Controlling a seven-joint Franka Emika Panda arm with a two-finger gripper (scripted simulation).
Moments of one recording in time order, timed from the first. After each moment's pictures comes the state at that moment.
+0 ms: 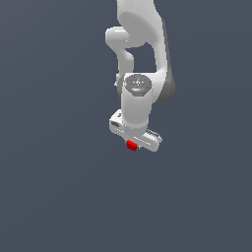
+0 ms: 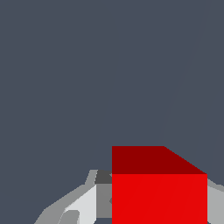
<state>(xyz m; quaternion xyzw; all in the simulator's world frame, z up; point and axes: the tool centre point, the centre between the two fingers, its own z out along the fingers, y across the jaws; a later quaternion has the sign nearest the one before) 0.026 0.030 0.140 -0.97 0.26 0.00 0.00</state>
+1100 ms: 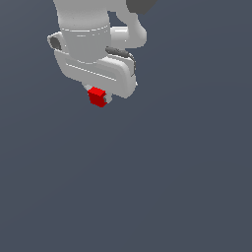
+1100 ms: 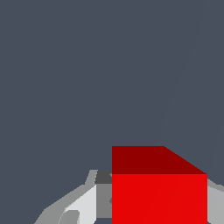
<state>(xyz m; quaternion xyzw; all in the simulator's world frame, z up) 0.016 -0.073 0.380 -0.97 0.26 0.00 0.00</state>
